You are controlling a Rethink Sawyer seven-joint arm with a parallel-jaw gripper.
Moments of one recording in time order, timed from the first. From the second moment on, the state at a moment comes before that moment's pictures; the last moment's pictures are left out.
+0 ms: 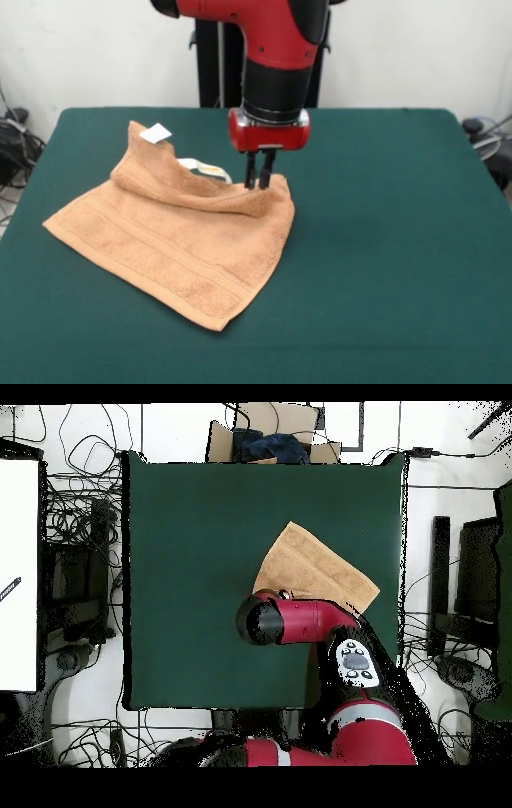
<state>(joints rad) -0.30 -0.56 0.04 1.76 -0.34 0.26 1.53</state>
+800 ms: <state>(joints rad) -0.22 -0.56 -0.04 1.84 -0.30 0.18 1.53</state>
